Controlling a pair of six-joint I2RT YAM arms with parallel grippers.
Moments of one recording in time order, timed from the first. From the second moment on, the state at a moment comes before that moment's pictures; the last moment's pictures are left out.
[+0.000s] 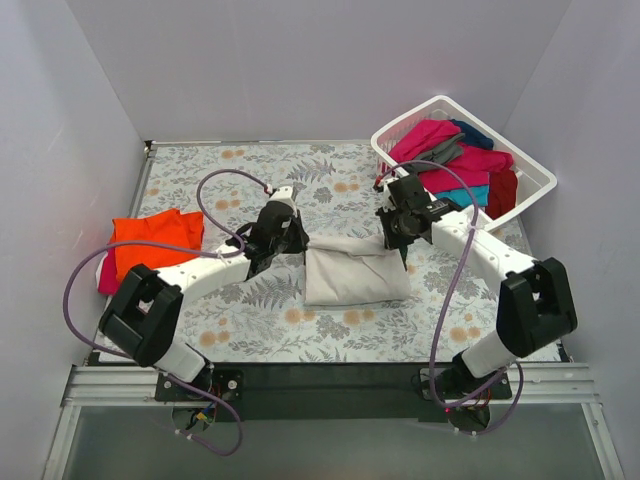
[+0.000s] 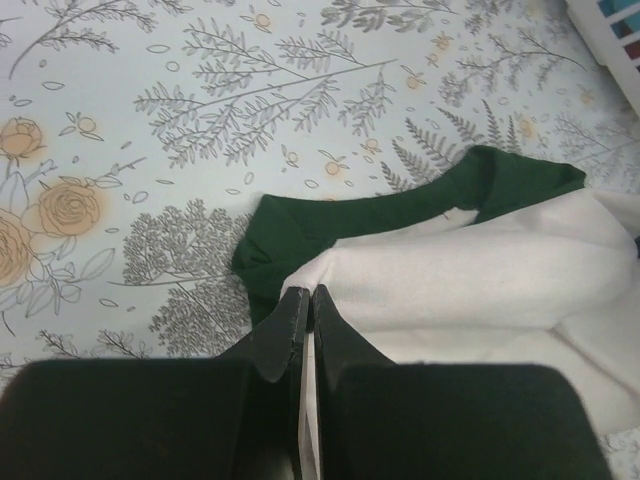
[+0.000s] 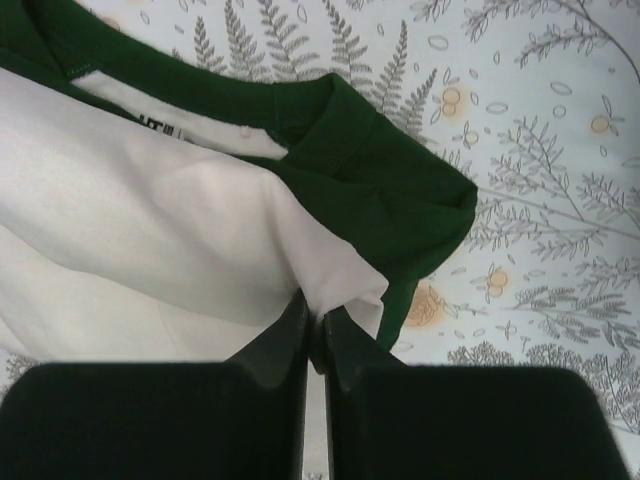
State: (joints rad) left arm -0.63 1.50 0.85 0.06 -0.11 -0.53; right arm 0.49 1.51 1.12 -0.62 -0.02 0.10
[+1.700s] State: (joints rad) left arm -0.53 1.50 0.54 0.32 0.25 -0.85; right arm 0.47 1.43 0.70 -0.22 -0.18 0.21
